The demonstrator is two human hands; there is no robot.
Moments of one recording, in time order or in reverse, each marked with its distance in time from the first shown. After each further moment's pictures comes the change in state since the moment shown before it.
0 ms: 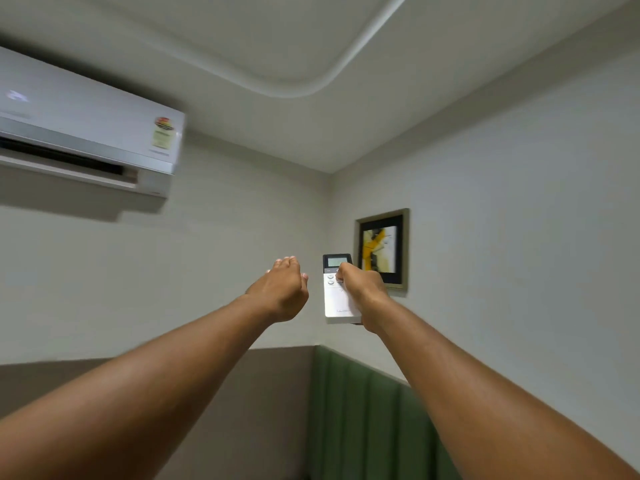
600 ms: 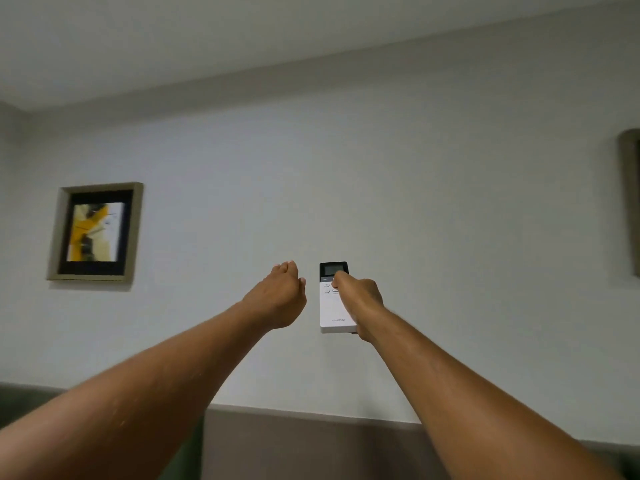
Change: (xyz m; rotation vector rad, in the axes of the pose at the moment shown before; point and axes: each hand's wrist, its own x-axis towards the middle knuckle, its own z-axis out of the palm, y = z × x) left_hand 0.006 0.404 0.162 -0.523 -0.205 0.639; right_hand -0.069 0.048 -0.395 -0.174 0.778 0.135
